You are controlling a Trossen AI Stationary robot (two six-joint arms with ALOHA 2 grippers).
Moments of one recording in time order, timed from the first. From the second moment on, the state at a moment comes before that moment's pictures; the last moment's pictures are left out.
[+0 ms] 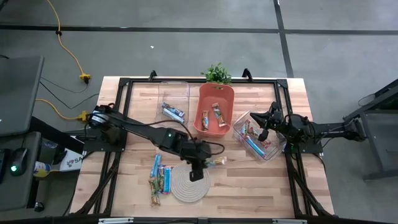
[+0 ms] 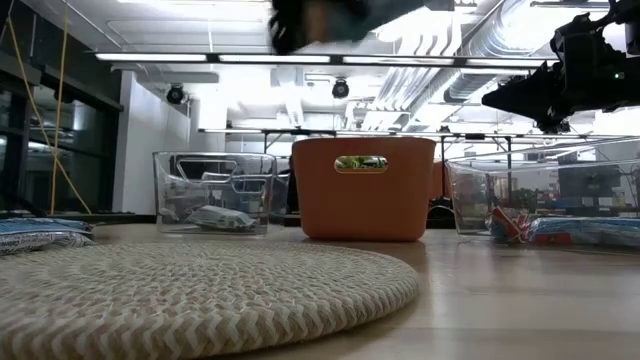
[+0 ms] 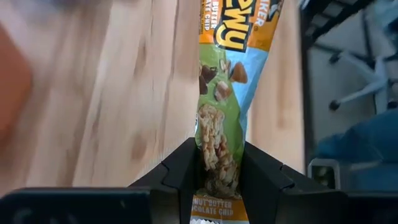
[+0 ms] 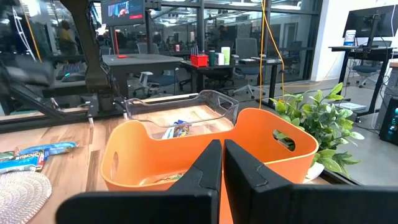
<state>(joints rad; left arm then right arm) -0.29 1.81 1.57 -0.62 0.02 -0.45 0.00 0.18 0.01 0.21 0.41 0.02</state>
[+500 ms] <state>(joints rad) -0.29 1.81 1.89 -0.42 0.03 -0.21 0.00 0.18 0.01 0.21 0.41 0.02</state>
